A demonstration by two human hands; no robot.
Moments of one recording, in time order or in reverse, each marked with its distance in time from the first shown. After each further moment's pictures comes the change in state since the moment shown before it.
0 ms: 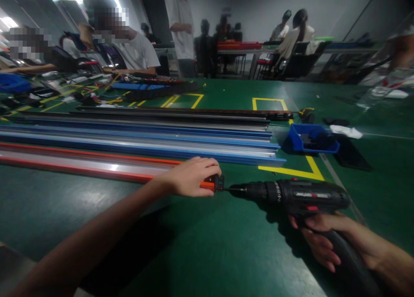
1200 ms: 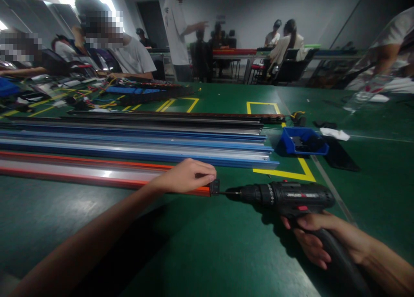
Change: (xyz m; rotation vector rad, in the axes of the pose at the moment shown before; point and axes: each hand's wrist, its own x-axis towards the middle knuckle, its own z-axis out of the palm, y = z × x) left_hand 0.010 0.001 -0.005 -0.303 0.157 0.048; right_hand 0.003 -0.006 0.005 0.035 -0.067 0.025
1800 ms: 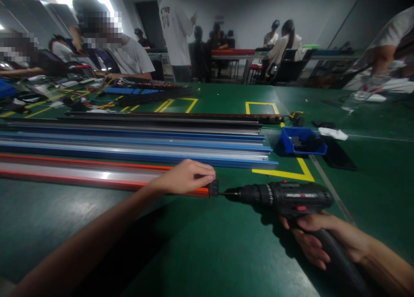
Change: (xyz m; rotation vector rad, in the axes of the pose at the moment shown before) left_hand 0.001 0.000 0.000 -0.019 0.019 0.015; right_hand 0.001 0.001 -0.004 0.020 -0.060 -0.014
